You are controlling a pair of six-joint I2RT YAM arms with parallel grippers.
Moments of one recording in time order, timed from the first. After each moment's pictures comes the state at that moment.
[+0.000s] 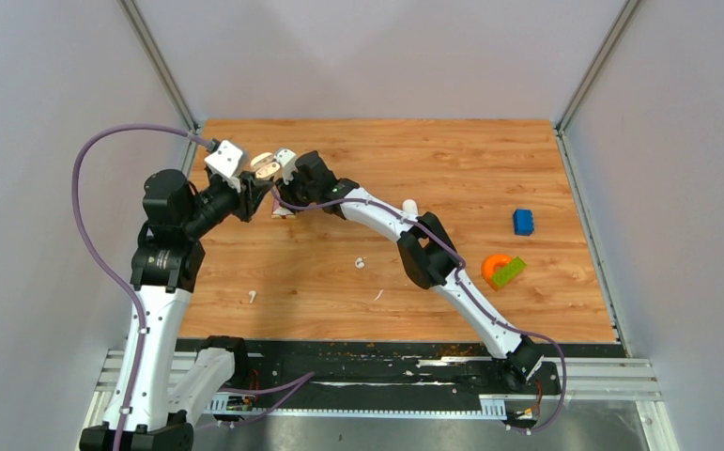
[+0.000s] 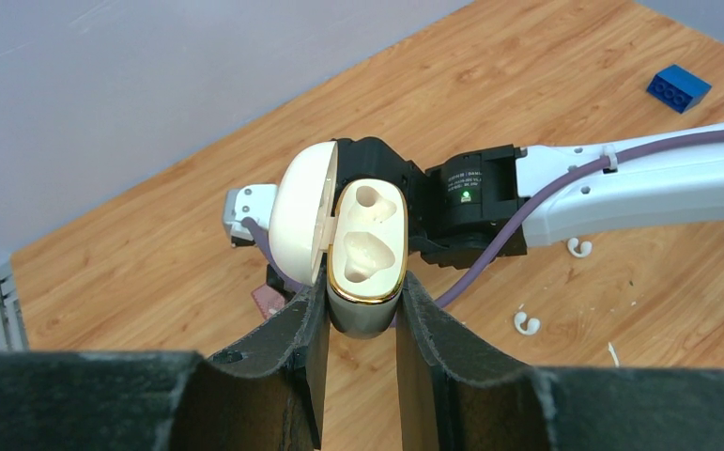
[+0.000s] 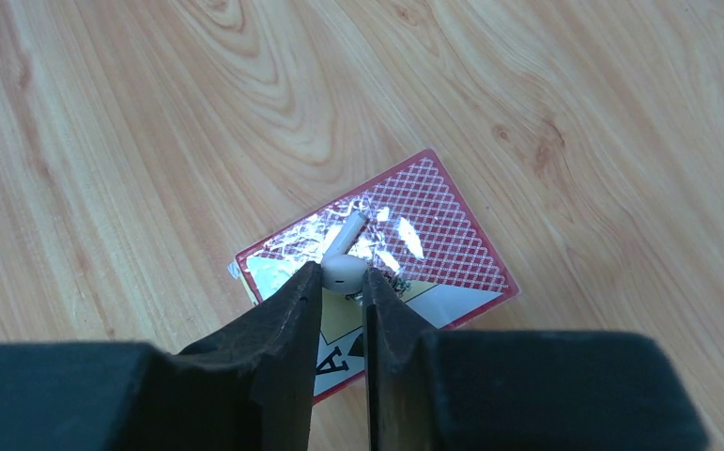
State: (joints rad) left arm -0.06 0.83 1.07 -0.40 0.54 0.18; right arm 0.82 2.73 2.45 -0.22 -0.26 -0.01
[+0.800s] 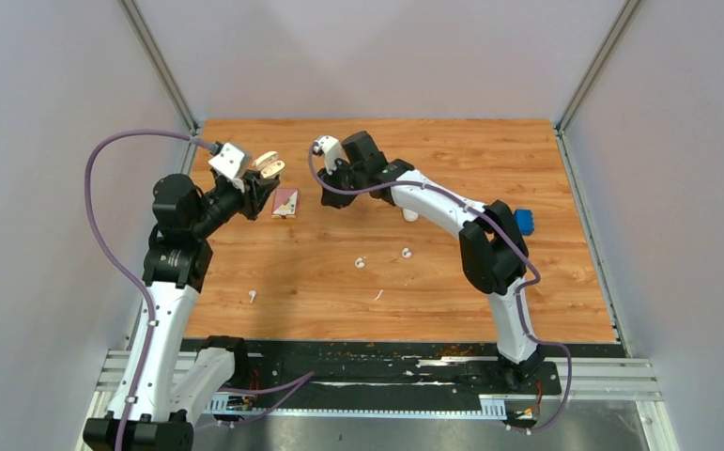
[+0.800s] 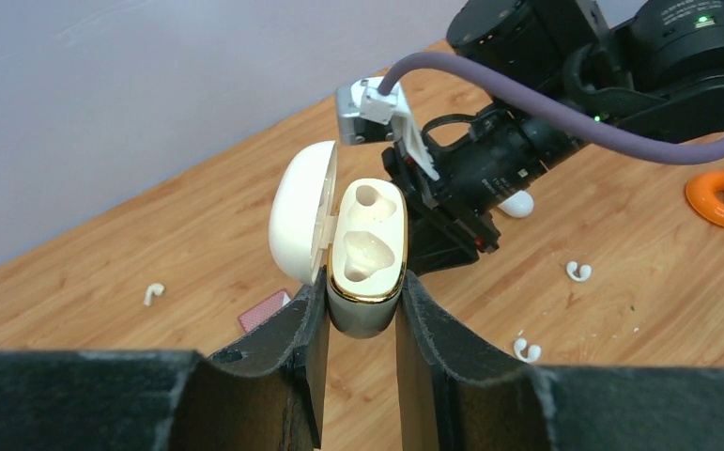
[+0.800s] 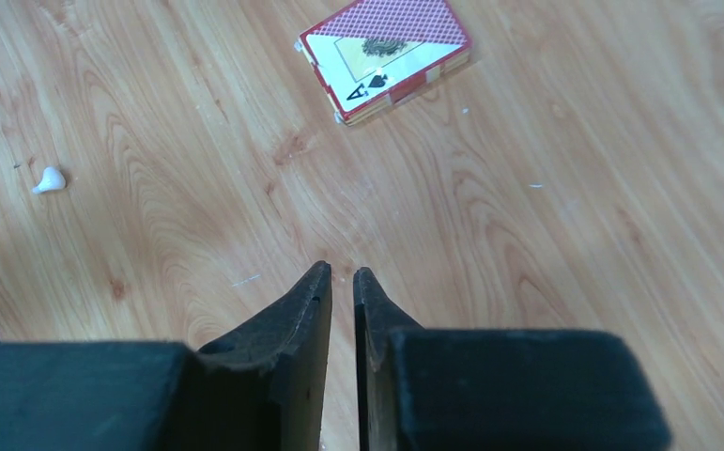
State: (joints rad) left arm -0.06 0.84 0.96 -0.21 0.57 0.12; right arm 0.73 2.14 1.82 -0.35 -0.39 -0.07
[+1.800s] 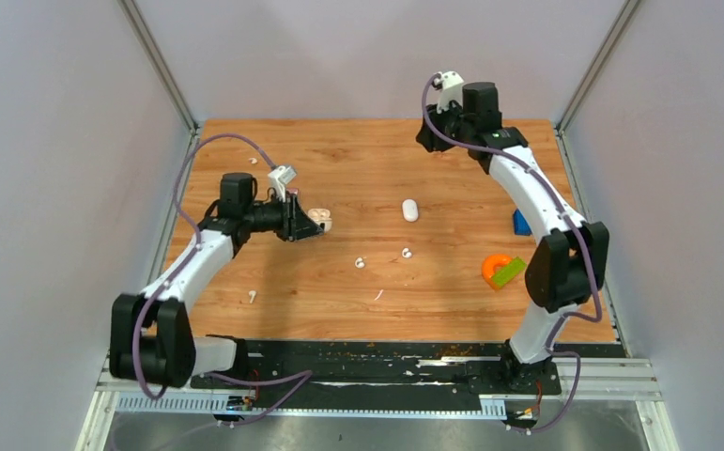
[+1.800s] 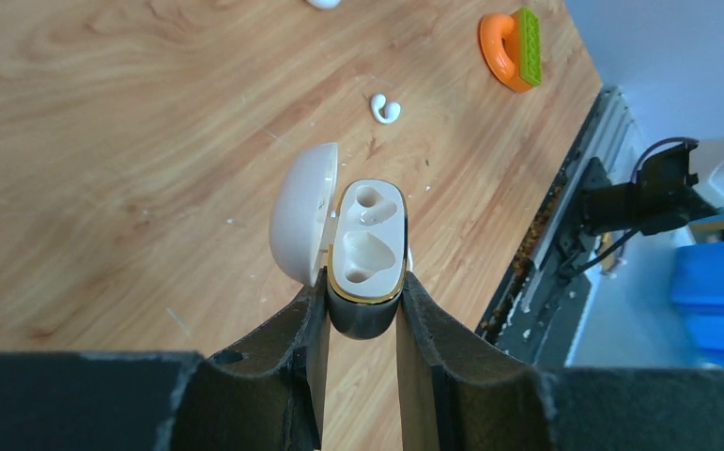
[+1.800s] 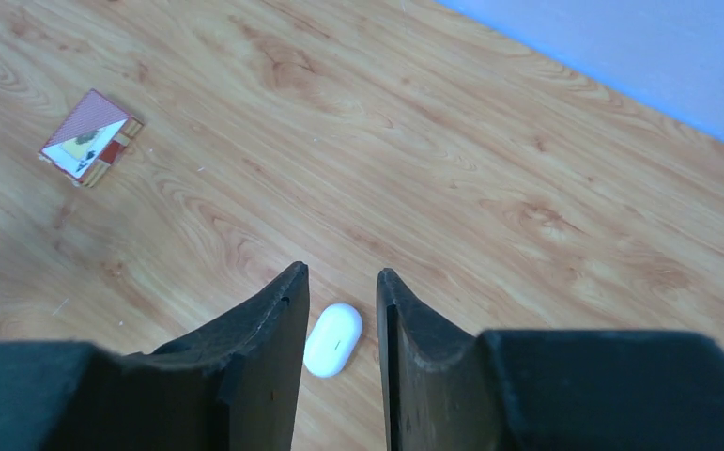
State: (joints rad) left arm -0.13 1.22 0.81 -0.23 0.89 -0.10; right arm 0.30 1.83 1.70 -0.38 -0.32 -0.06
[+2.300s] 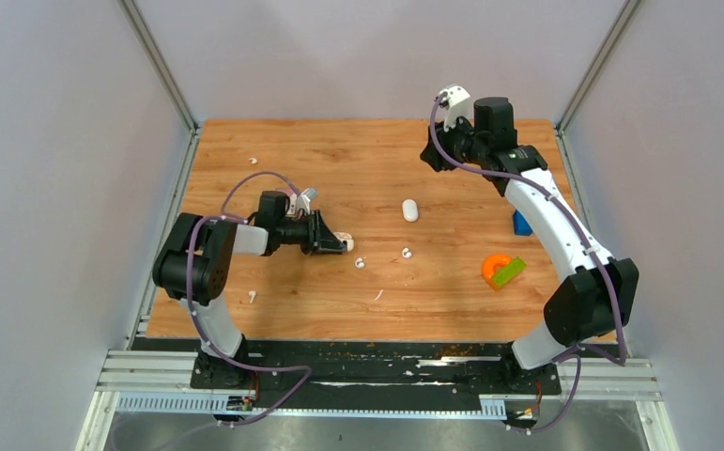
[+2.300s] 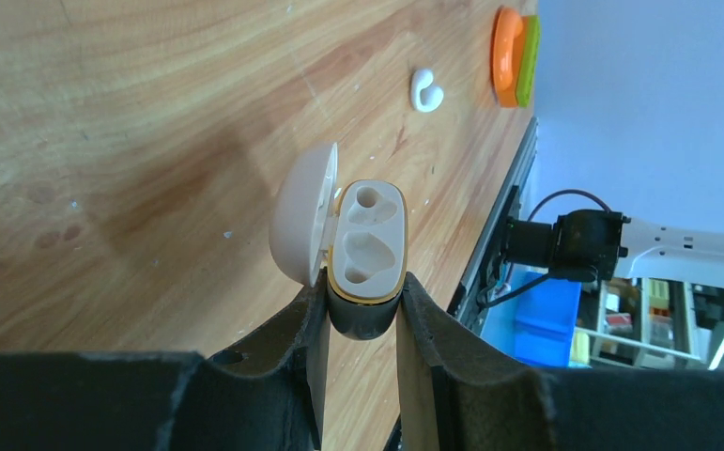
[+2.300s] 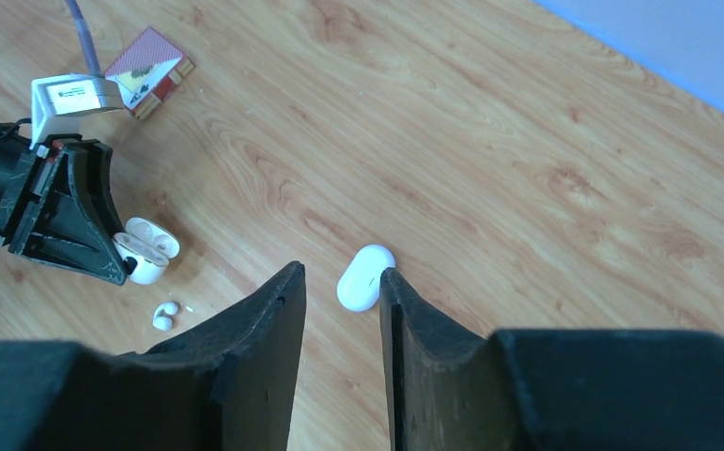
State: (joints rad) left arm -0.22 1.76 0.72 0.31 0.96 -0.60; right arm 0.30 1.56 1.52 -0.44 -0.37 -0.12
